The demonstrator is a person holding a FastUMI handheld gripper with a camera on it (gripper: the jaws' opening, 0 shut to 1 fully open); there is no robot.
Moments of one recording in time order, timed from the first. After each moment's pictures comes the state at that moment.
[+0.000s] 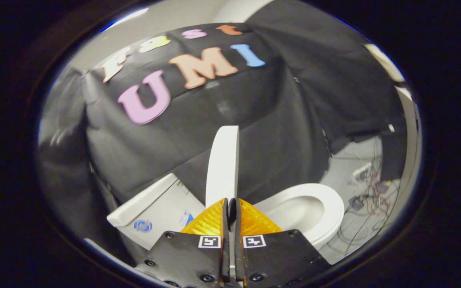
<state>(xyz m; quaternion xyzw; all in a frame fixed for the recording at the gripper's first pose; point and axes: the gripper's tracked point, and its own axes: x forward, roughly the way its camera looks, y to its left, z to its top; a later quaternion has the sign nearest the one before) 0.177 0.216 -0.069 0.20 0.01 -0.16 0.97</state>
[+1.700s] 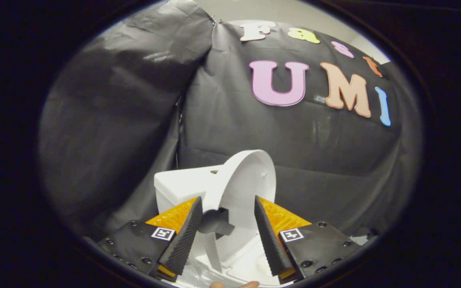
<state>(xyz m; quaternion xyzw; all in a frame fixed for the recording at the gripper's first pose) 0.225 0.325 0.024 -0.09 0.00 0.06 0.99</state>
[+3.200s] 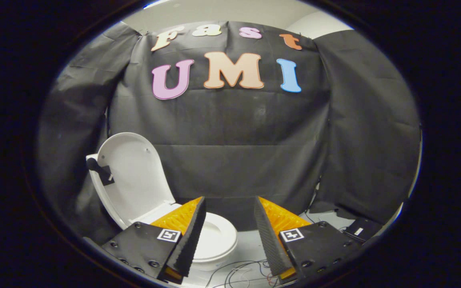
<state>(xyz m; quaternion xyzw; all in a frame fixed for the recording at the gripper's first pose) 0.092 -0.032 -0.022 -0.01 0.05 -0.07 1.00</state>
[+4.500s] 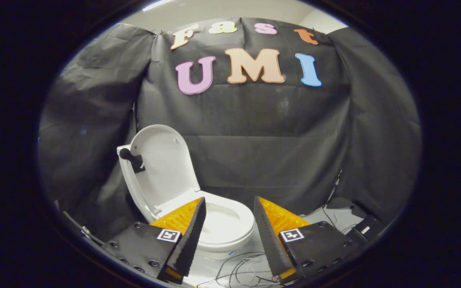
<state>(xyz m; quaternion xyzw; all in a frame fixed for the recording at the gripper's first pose) 0.025 -0.004 -0.016 -0.01 0.06 0.00 1.00</state>
